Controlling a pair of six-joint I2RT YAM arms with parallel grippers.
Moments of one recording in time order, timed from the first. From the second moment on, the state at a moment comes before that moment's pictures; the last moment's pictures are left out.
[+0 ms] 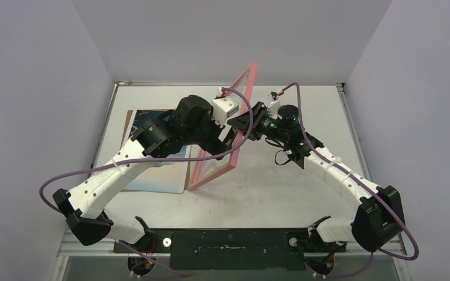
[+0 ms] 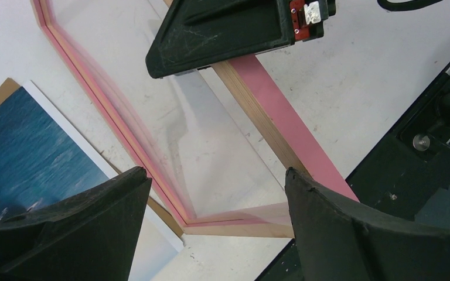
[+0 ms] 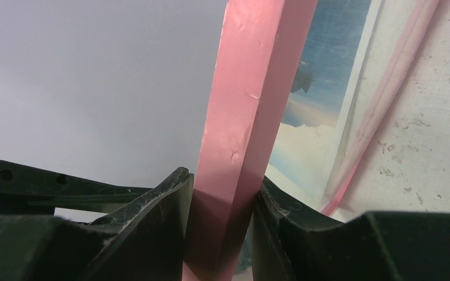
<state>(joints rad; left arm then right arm) -0.87 1.38 1.64 -0.91 -0.02 -0.05 0.53 1.31 0.99 0.10 -0.41 1.16</state>
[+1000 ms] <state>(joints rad) -0.94 1.38 1.64 -0.91 -0.18 0.07 0.52 1.31 0.97 0.12 -0.42 1.17</state>
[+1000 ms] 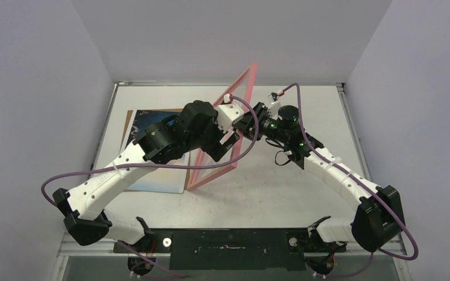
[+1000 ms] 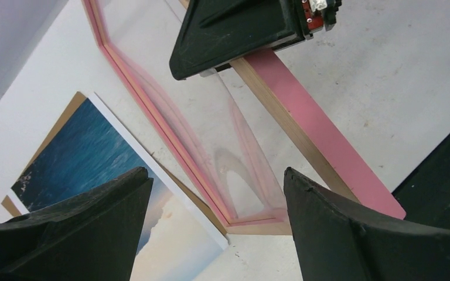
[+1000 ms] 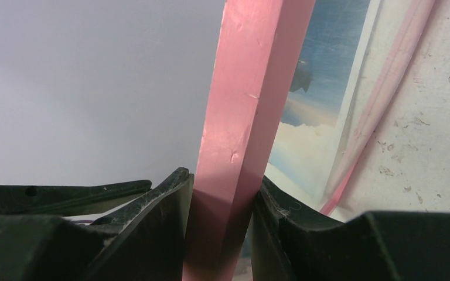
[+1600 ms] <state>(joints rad) -0.93 1.36 1.63 -0.92 -0.16 0.06 0.52 1.31 0.97 0.13 -0.42 1.17</state>
